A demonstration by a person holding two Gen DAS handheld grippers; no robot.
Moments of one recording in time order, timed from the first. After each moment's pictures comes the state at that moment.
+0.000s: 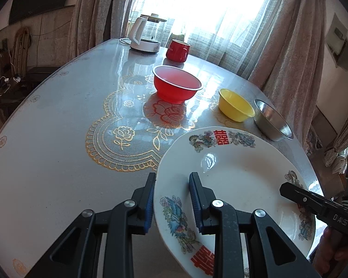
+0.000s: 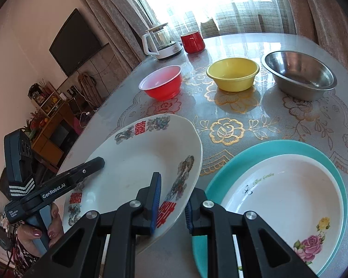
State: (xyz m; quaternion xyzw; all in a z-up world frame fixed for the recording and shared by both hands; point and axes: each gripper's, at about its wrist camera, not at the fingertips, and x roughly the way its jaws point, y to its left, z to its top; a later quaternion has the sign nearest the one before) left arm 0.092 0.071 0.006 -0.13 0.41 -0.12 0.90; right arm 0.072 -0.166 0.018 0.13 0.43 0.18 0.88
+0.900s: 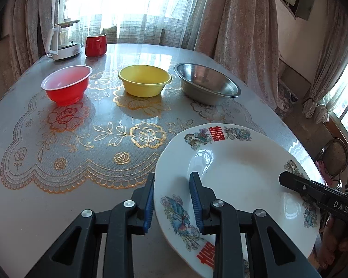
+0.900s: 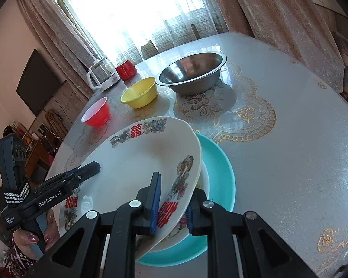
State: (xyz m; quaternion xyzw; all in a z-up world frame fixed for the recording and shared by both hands) left arm 0.088 -0.093 0.008 -0.02 0.42 -0.24 0.88; right arm 0.010 -0.312 0.013 0.20 0.40 0.05 0.89
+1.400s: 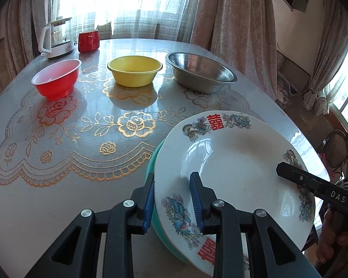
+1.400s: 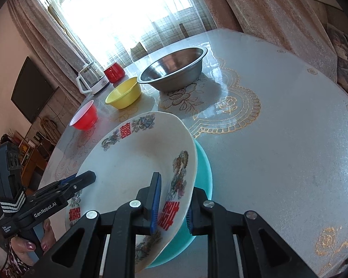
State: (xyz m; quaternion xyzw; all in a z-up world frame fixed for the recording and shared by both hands) left arm 0.079 -0.109 -0.006 0.00 0.43 -0.24 0.87; right arm 0.006 -0.333 -0.008 0.22 0.39 0.04 0.89
